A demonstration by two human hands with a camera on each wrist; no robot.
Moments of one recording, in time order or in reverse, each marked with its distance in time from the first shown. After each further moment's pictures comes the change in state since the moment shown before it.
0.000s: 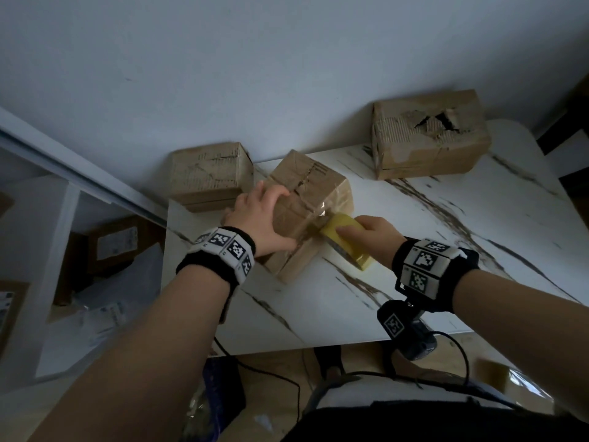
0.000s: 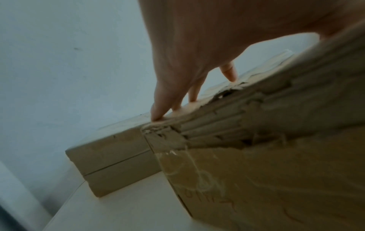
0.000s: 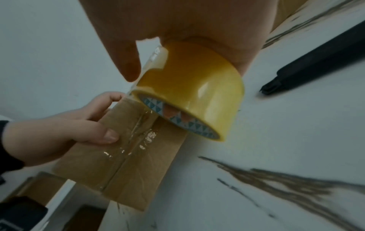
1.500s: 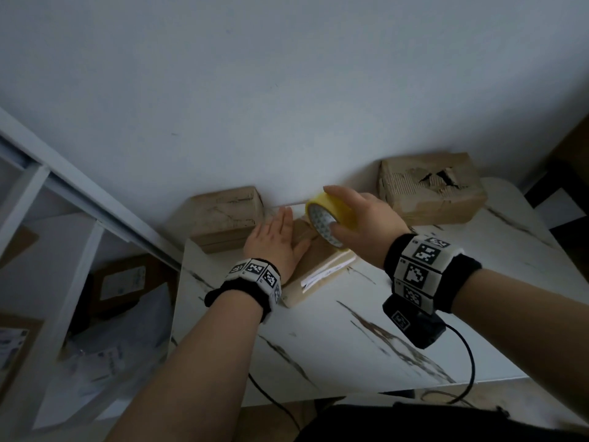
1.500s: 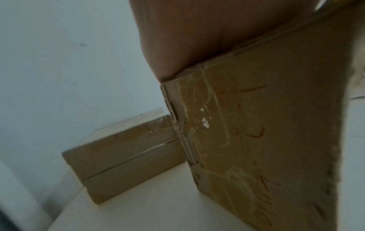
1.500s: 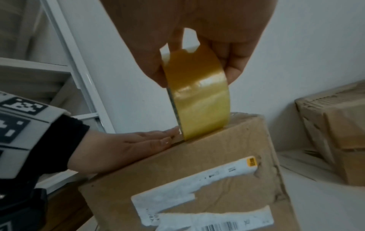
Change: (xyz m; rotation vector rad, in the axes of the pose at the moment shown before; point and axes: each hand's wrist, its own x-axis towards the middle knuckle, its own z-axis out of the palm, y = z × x) left_hand 0.020 -0.015 0.003 0.233 0.217 0.042; right_hand -0.009 -0.094 -0.009 -0.488 0.309 -0.455
